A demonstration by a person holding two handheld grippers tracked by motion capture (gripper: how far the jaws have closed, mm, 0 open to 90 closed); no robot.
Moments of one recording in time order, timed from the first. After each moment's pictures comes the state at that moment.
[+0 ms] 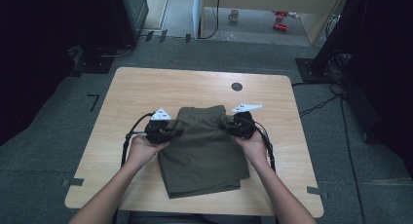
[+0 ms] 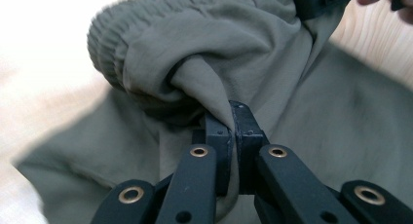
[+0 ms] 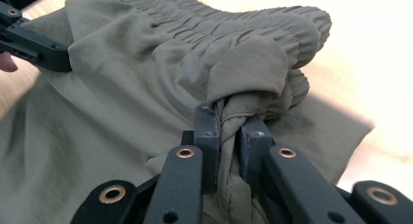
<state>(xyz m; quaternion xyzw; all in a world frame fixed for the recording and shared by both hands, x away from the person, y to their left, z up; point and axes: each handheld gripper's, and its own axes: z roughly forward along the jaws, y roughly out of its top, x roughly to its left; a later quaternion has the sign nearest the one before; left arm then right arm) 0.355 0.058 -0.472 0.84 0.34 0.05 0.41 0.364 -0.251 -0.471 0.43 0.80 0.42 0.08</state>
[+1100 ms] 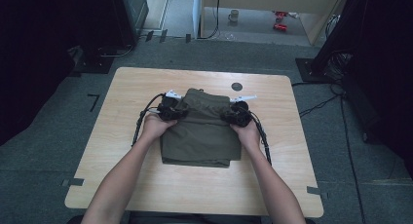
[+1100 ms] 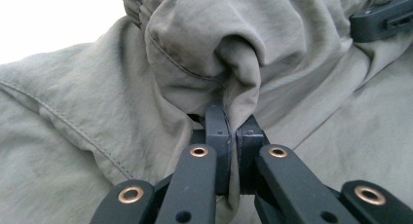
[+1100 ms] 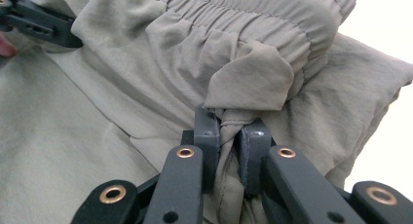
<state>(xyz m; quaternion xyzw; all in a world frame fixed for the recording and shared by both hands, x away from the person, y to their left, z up) 0.466 0.036 -0.498 0.84 0.38 0.06 0.38 0.435 -0.256 -0.504 0.50 0.77 0.38 0.08</state>
